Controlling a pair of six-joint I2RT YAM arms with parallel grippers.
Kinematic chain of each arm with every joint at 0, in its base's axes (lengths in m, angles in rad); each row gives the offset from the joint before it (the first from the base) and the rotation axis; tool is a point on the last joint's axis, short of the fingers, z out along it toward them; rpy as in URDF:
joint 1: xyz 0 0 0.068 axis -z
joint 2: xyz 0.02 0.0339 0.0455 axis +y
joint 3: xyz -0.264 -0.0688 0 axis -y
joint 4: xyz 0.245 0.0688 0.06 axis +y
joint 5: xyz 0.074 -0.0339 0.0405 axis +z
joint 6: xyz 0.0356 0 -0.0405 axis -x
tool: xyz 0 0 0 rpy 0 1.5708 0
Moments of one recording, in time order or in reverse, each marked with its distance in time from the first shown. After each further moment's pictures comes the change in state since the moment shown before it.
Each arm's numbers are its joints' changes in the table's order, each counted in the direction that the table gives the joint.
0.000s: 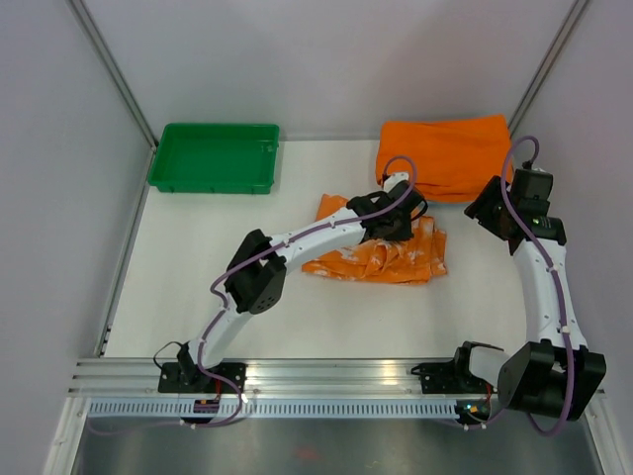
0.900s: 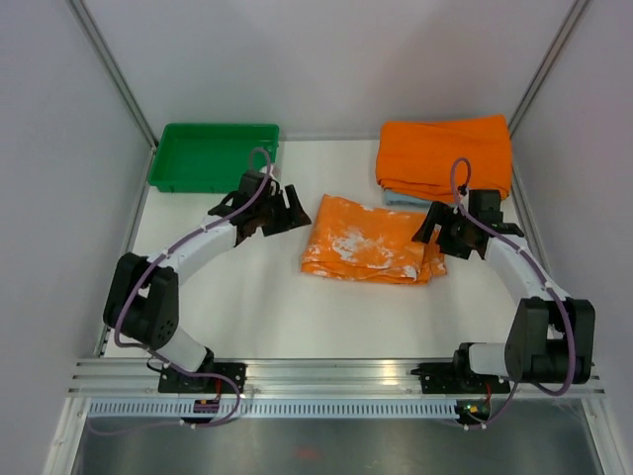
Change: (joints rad) left arm -0.568 -0.730 -0.974 -0.352 -0.348 -0.171; right arm -0.160 0.117 -0.199 -0.171 0.301 0.095
